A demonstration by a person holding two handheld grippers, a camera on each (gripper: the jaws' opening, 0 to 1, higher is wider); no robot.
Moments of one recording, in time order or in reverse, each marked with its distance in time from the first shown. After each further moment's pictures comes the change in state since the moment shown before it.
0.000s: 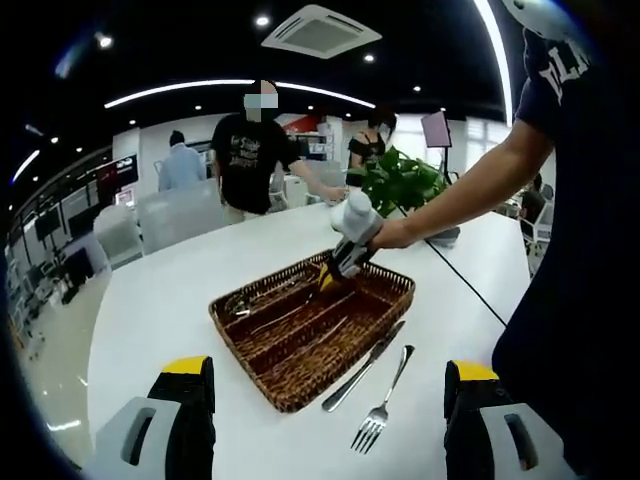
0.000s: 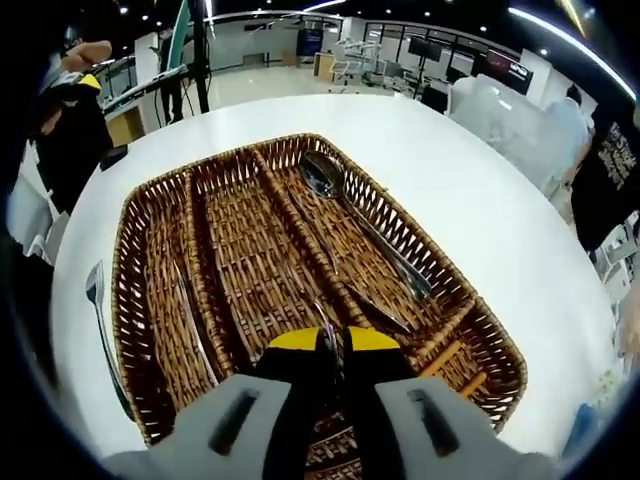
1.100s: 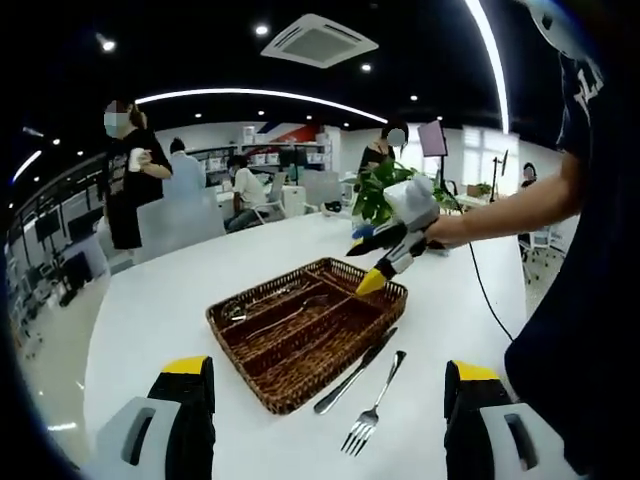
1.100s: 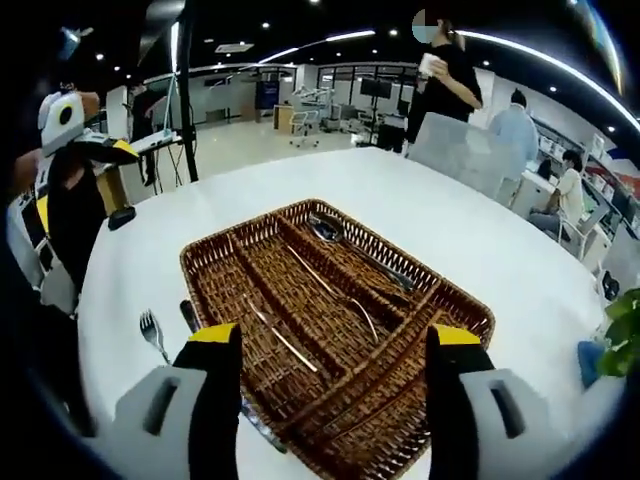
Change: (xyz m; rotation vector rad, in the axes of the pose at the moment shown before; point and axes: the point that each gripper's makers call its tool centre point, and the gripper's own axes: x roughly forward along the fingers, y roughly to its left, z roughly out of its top) left arm -0.009 -0.011 0.001 -0.010 -0.060 -0.007; right arm -0.109 0.051 0.004 0.194 -0.244 -0.125
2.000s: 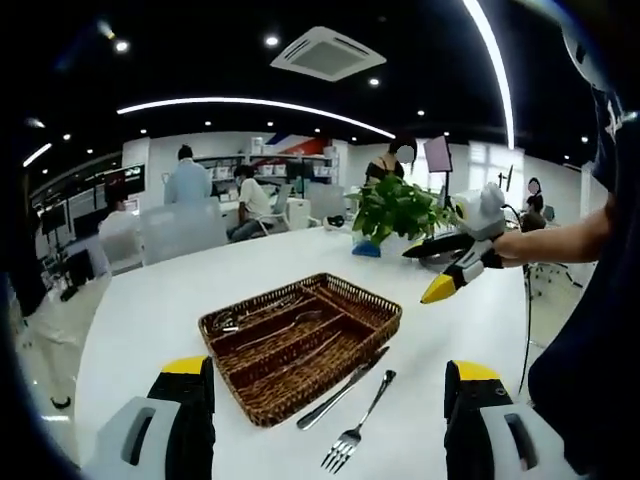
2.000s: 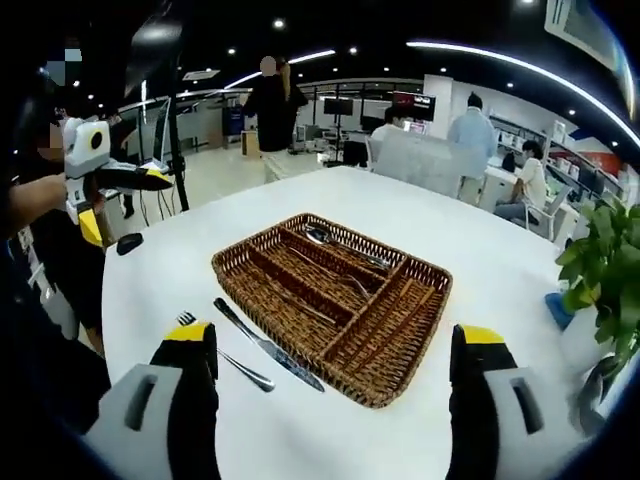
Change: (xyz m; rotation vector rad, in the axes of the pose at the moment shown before) left arm 0.006 -0.027 0.021 -0.028 -0.048 0.007; right arm -0.102 0.029 -0.013 0.115 -0.091 -0.125
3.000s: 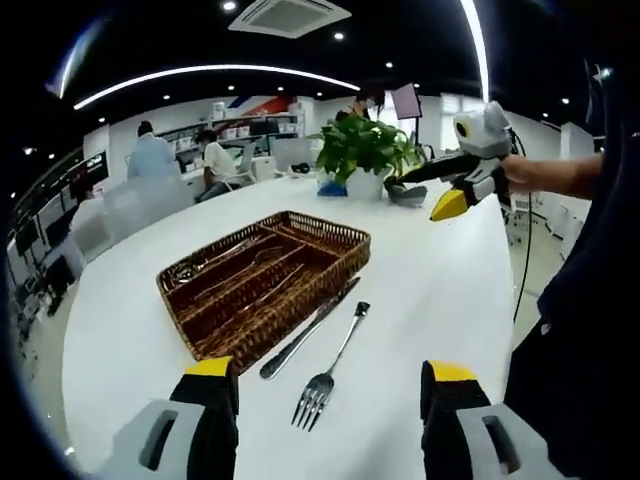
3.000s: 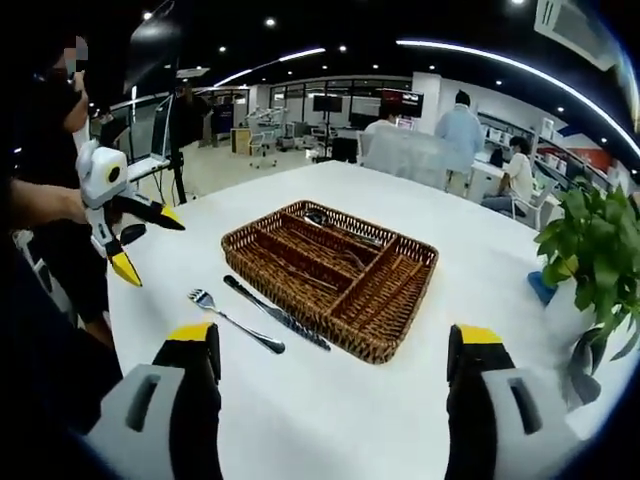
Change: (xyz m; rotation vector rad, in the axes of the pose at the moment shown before) left arm 0.025 -0.029 -0.090 0.171 0.268 -0.087; right arm -0.044 0.010 -0.034 0.002 0.021 -0.049
